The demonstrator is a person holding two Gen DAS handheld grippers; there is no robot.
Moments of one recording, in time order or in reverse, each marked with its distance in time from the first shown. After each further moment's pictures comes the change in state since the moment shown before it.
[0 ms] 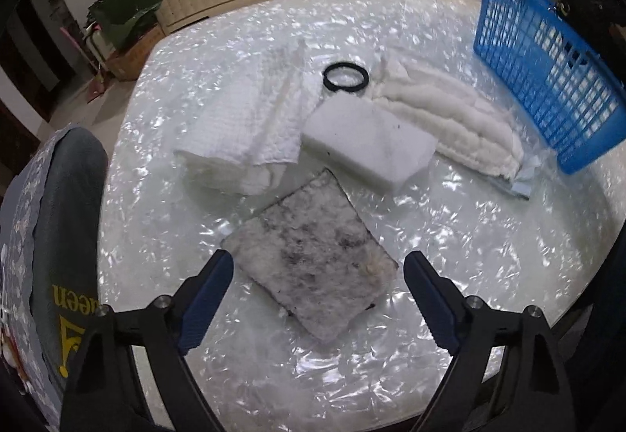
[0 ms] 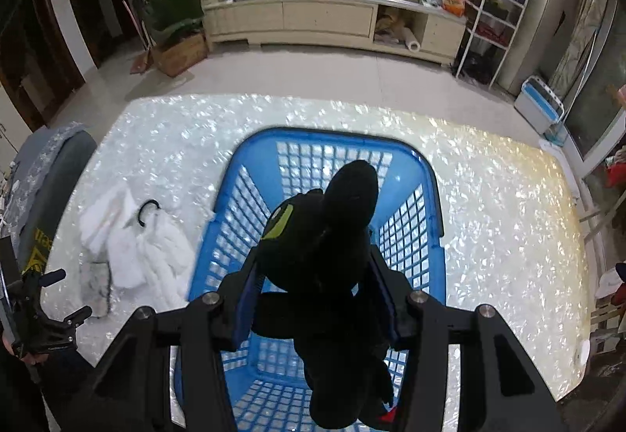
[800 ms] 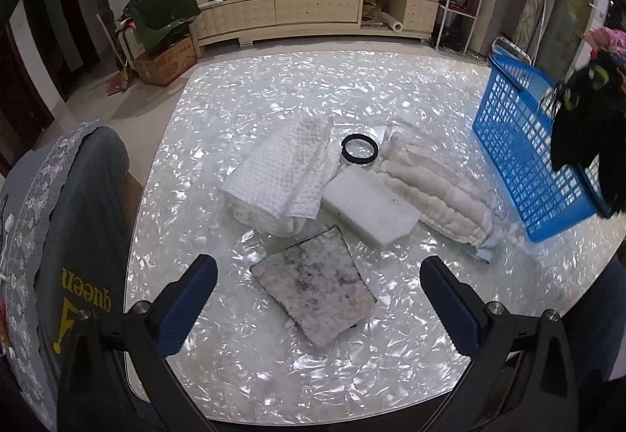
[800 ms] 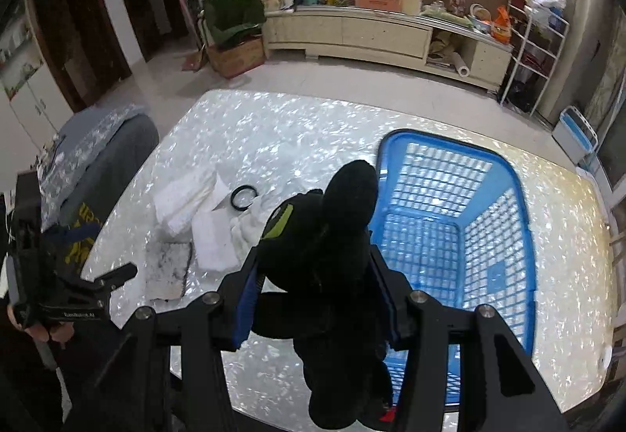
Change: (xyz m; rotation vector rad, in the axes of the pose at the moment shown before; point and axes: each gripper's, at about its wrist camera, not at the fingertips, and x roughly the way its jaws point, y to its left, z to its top) left arm -0.061 0.017 0.018 -0.148 -0.125 -0.002; right arm -0.047 0.071 -0.025 -0.089 -0.087 0.130
